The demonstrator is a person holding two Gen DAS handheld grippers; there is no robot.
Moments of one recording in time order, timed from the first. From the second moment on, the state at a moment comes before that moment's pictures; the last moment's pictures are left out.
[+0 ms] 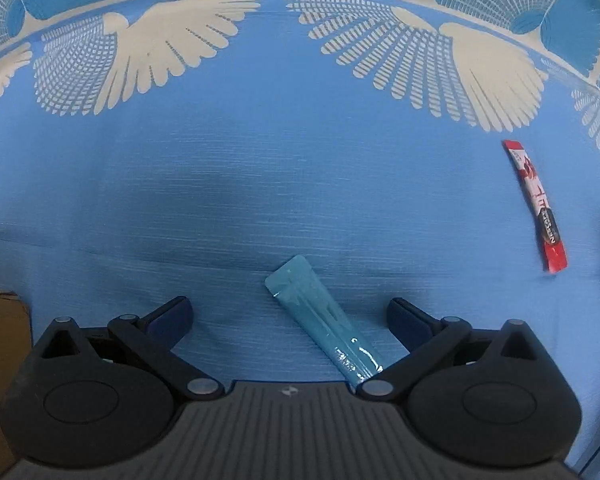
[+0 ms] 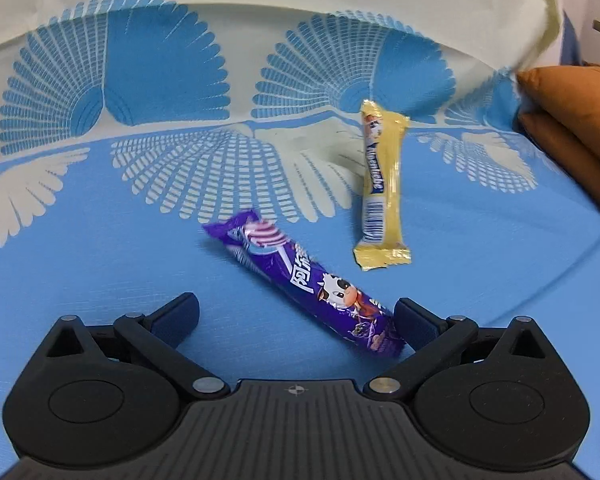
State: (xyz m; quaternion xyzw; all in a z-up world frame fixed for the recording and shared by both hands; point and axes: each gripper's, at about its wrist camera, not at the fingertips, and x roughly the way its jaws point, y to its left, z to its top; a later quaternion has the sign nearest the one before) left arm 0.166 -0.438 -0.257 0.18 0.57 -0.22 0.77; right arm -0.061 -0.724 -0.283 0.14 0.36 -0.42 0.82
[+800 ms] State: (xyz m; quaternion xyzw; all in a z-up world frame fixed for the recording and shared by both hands) left arm 0.092 -0.343 -0.120 0.15 0.51 -0.33 0.78; right arm -0.138 -0.538 -0.184 0.20 0.31 -0.38 0.85
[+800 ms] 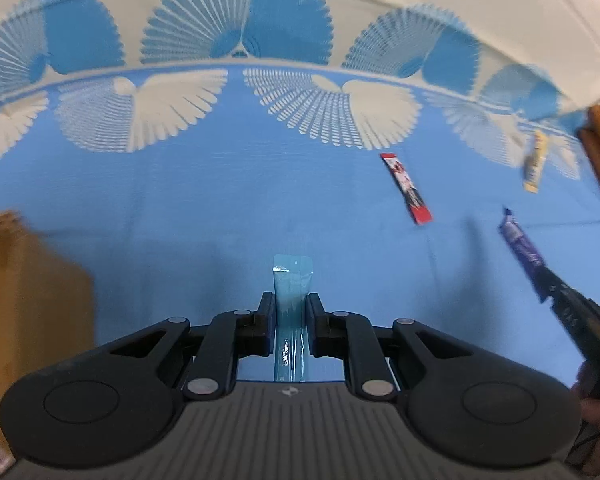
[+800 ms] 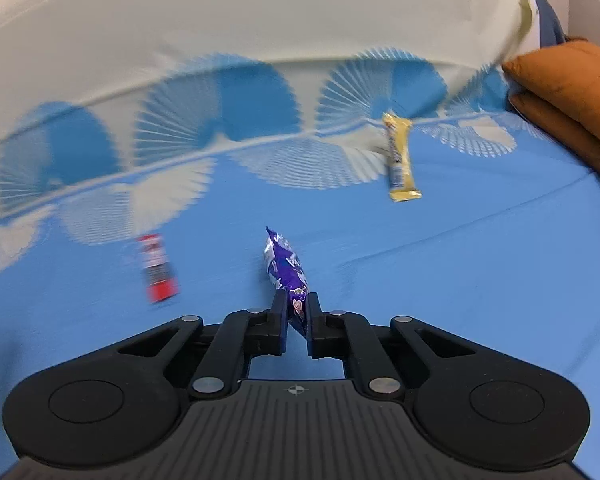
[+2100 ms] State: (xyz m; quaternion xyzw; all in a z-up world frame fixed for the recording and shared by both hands) left arm -0.039 0.140 0.046 0.02 0.43 -0.23 0.87; right arm -0.202 -0.084 0.024 0.16 0.30 -0.13 0.93
